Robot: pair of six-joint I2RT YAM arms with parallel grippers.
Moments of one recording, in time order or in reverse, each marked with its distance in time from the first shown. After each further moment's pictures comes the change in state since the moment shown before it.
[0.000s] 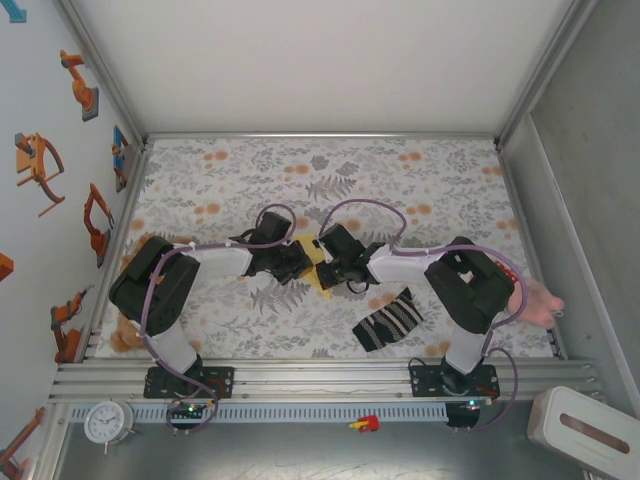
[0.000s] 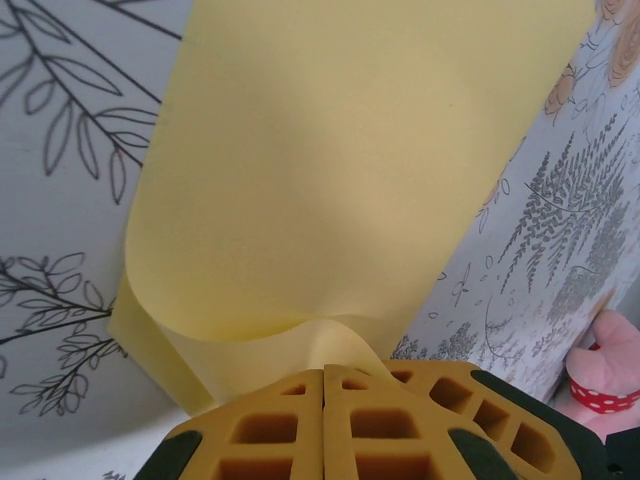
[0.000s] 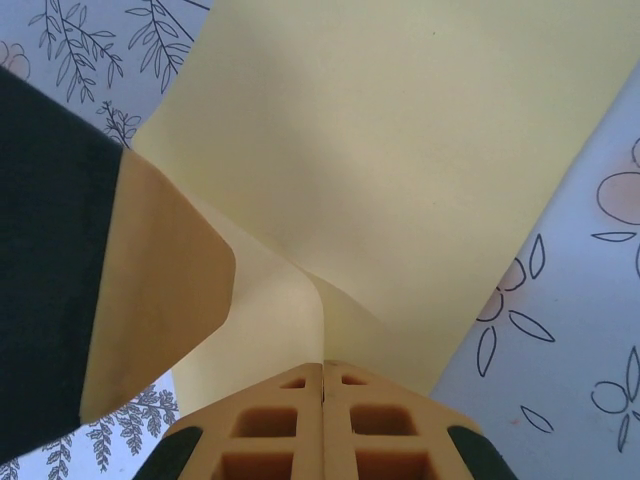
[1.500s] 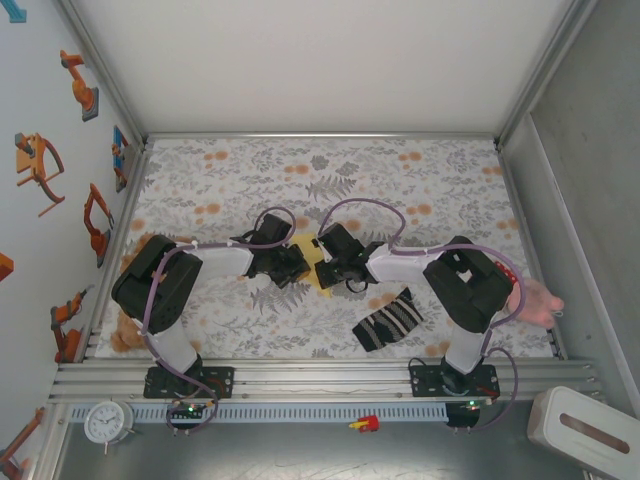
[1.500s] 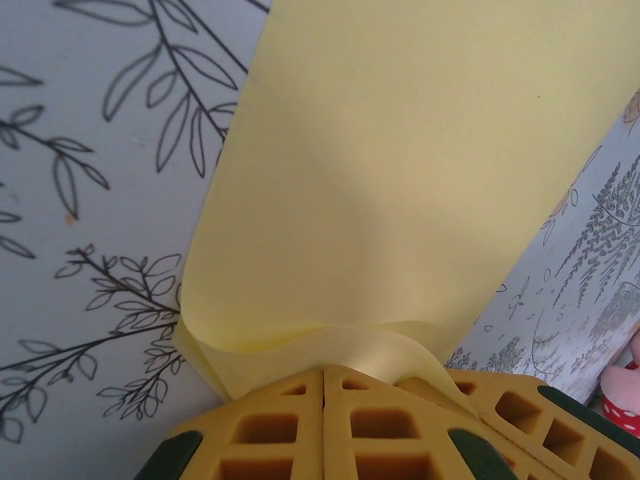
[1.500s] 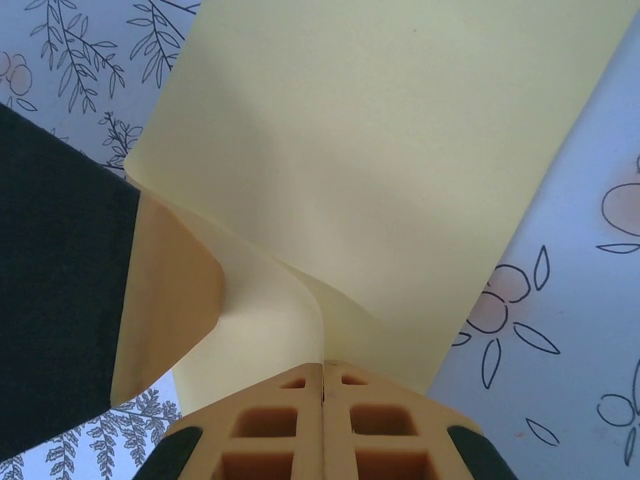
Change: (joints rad) left arm 0.000 0.019 0.000 -0.042 -0.019 0.001; right arm 0.000 0.009 0.010 0.000 0.000 0.009
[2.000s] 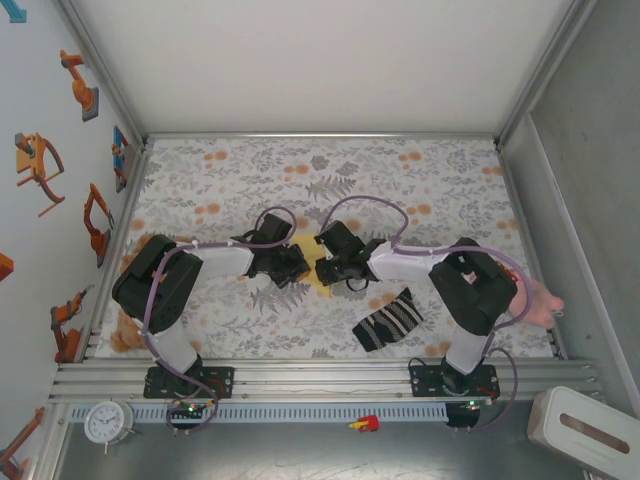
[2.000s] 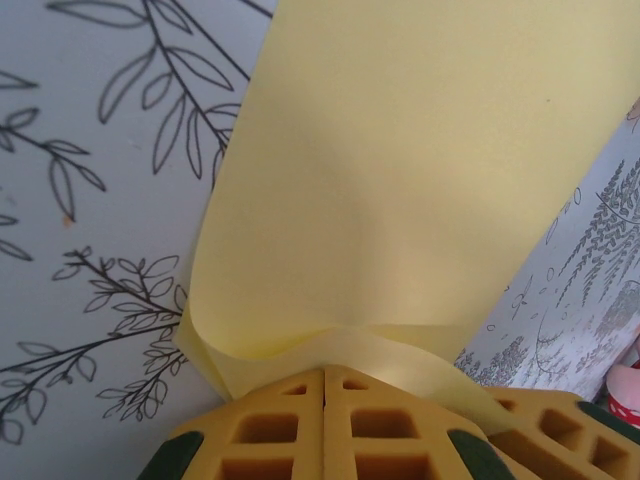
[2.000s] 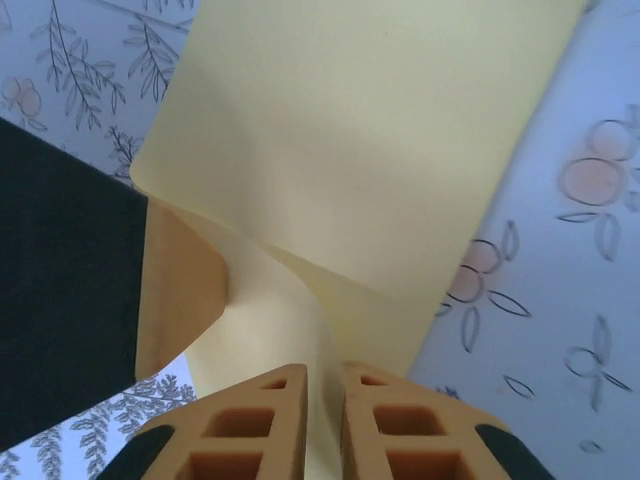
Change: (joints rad) left arm 0.000 0.005 0.006 -0.012 -0.014 0.012; right arm -0.006 -0.044 0.024 -0.080 0.009 0.073
